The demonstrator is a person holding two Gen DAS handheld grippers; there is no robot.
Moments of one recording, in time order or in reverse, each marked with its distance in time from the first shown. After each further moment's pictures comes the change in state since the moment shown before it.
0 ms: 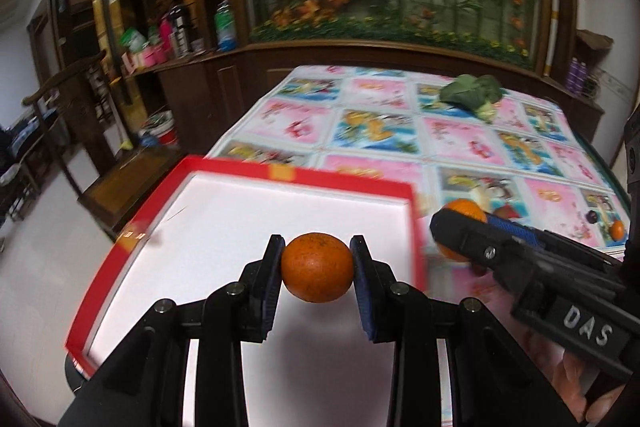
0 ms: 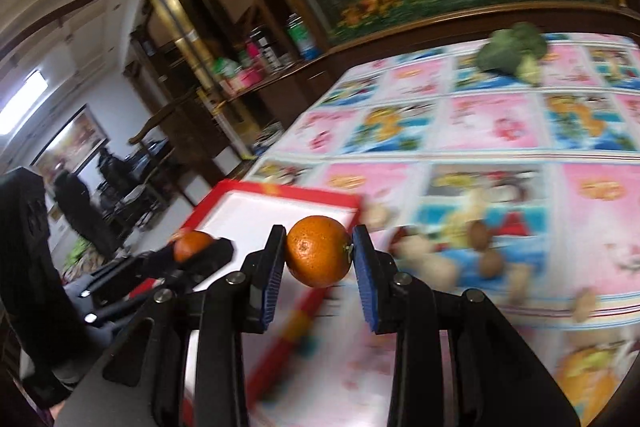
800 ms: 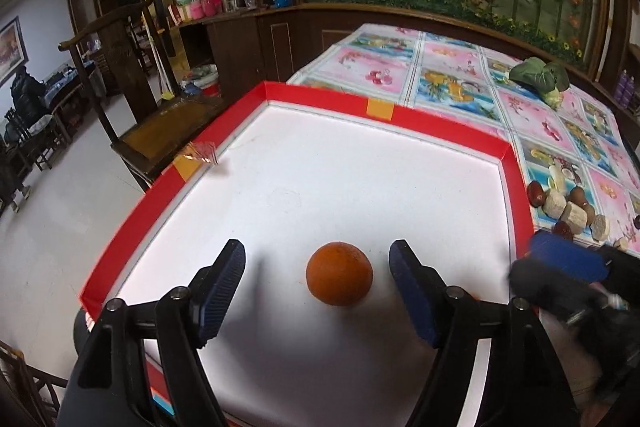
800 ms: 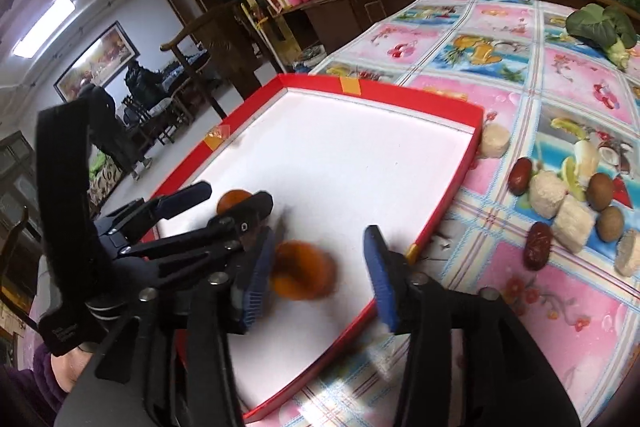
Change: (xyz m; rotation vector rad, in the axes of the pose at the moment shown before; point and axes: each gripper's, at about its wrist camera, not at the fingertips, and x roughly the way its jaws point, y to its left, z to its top) left arm 0.018 0.049 -0.029 -0.116 0.103 0.115; right arm 0.036 0.036 -0.030 -0.146 0.213 0.069
